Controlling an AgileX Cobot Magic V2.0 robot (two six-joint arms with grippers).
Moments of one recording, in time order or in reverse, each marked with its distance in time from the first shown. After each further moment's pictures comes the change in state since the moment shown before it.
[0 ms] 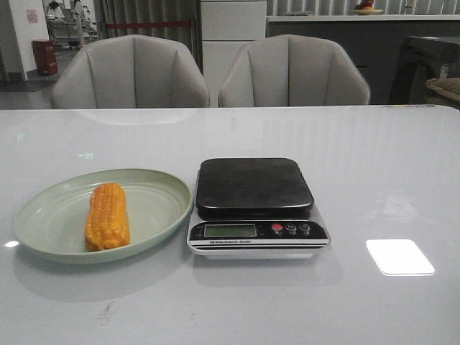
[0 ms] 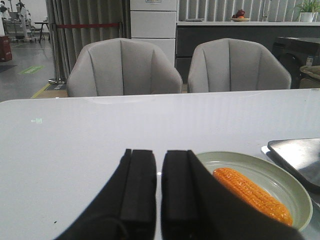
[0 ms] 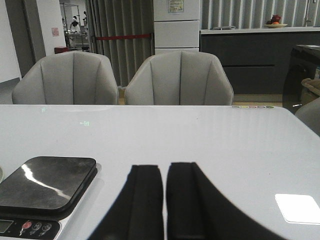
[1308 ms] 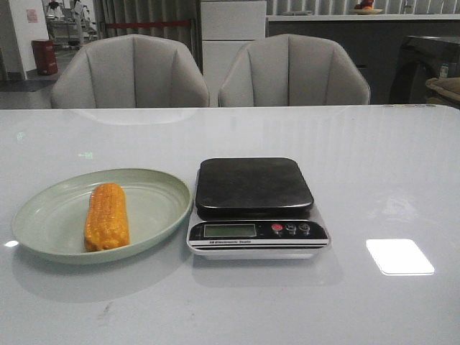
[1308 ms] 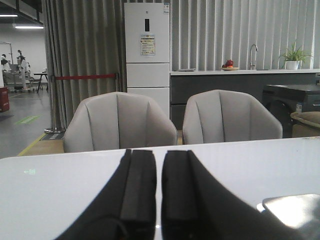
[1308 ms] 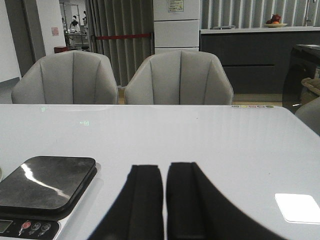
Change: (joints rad) left arm 0.000 0.003 -0.094 0.017 -0.088 0.000; right arm 0.000 0.000 0.000 0.000 0.000 0.000
